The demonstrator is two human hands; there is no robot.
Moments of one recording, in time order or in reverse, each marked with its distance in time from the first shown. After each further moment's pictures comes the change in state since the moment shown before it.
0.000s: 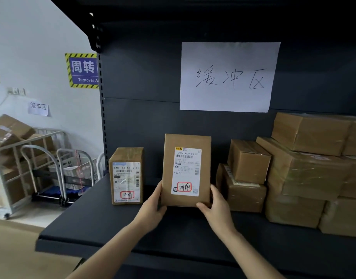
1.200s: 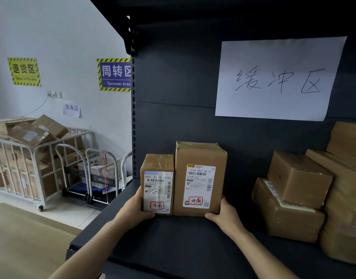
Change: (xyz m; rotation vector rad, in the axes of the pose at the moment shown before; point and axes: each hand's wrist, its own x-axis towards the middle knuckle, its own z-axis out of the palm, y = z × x) left_hand 0.020 -0.083 -0.105 0.248 0.099 -0.262; right_hand 0.067 -0.005 0.068 -0.018 -0.264 0.105
